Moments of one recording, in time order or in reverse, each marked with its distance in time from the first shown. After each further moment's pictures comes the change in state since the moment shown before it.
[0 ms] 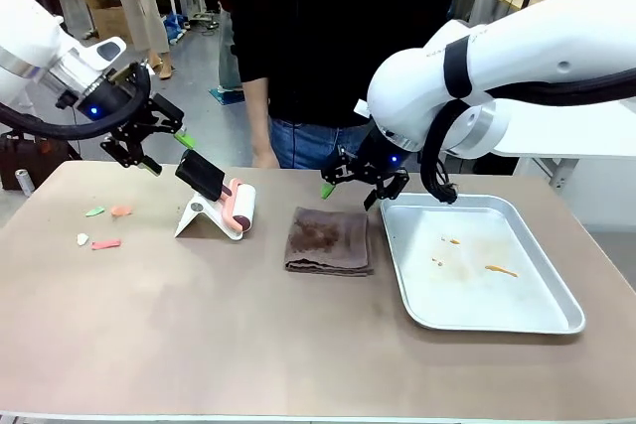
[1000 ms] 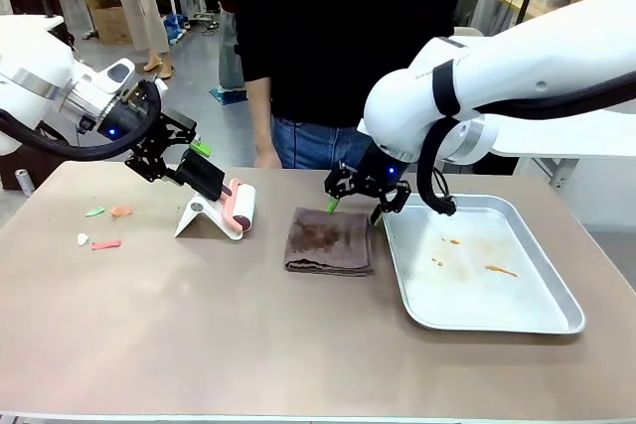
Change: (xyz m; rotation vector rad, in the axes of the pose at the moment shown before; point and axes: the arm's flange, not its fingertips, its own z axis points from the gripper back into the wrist) left arm 0.003 0.013 -0.034 -0.145 0.004 -0.030; right arm 0.004 -0.013 -0.035 -0.122 0.075 -0.078
